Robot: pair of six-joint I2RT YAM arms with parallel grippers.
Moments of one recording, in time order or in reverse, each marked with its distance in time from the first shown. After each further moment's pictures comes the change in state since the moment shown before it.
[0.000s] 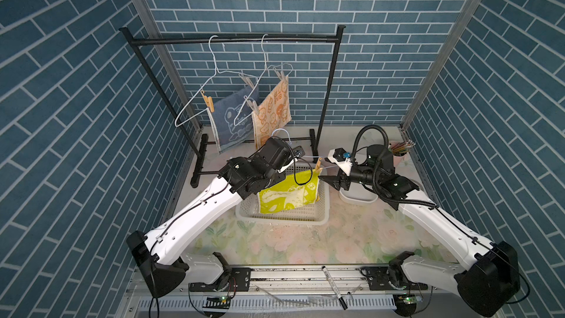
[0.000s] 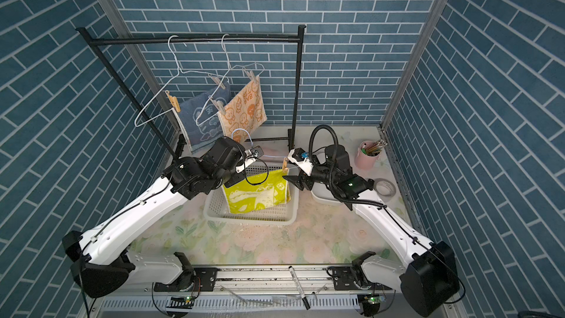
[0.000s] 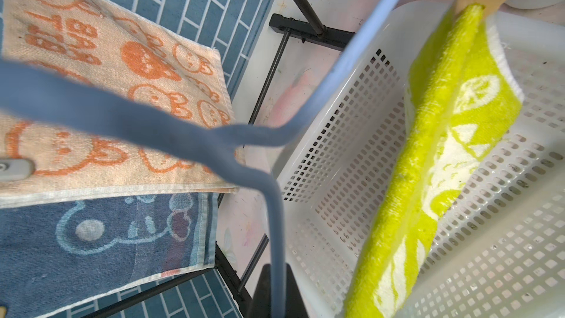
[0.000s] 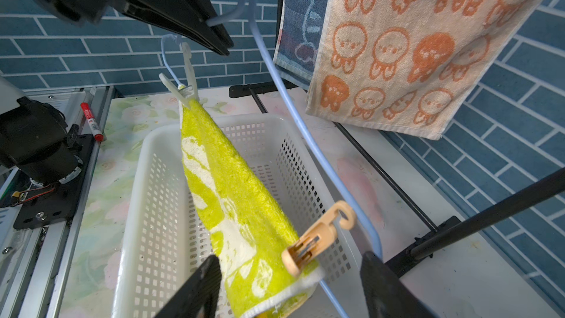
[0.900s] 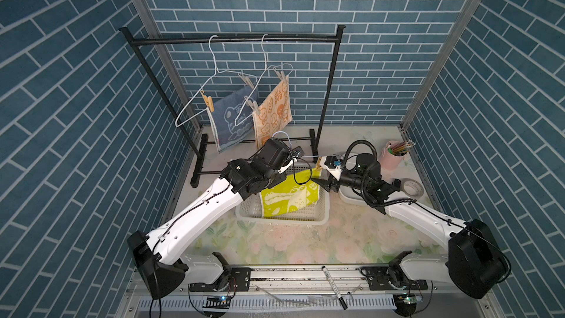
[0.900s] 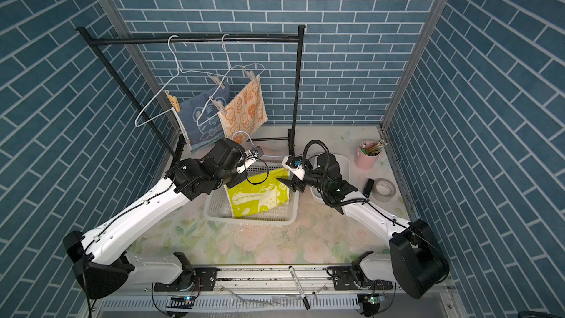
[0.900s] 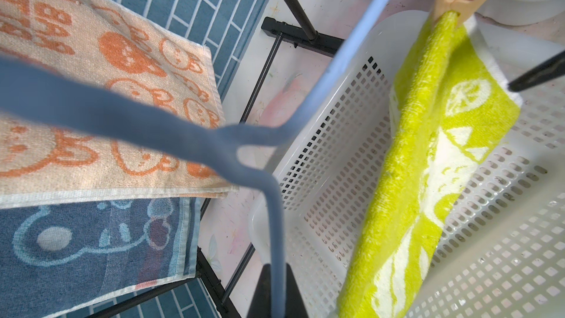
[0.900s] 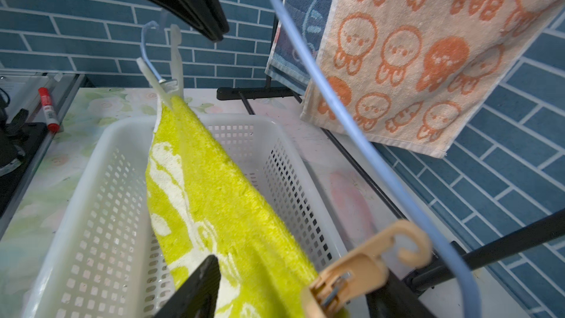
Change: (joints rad) left arm 0.028 -0.005 -0.055 0.059 0.047 -0.016; right arm 0.042 0.108 -0.130 0.311 0.031 -0.028
